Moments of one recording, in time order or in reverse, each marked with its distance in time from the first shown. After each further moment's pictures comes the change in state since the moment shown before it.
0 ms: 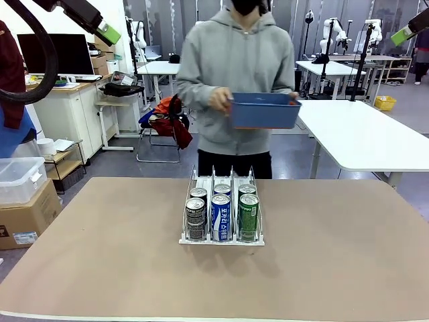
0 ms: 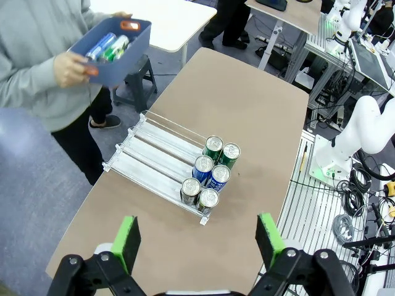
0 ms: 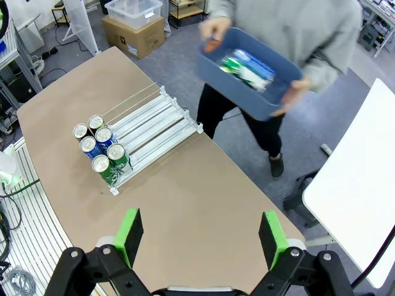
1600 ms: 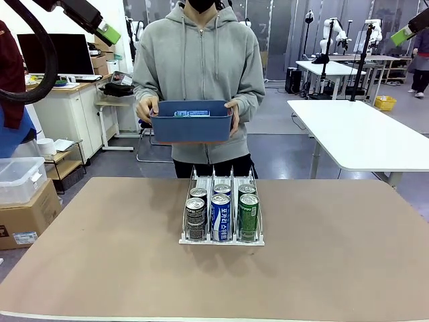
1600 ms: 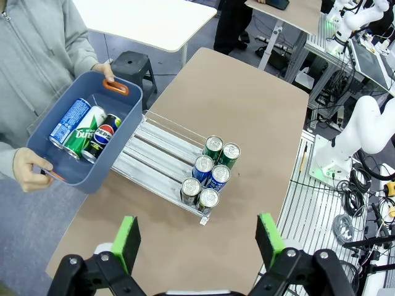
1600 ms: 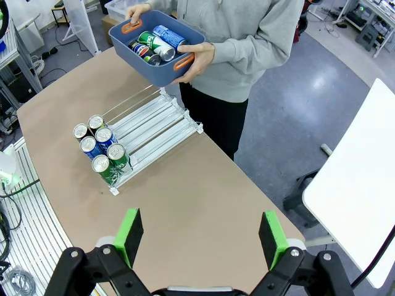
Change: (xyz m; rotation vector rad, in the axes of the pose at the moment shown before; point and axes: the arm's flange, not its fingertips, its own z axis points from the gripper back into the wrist) left arm 0.000 0.000 0.000 0.000 0.000 0.000; right arm 0.000 0.000 0.000 0.000 0.000 0.000
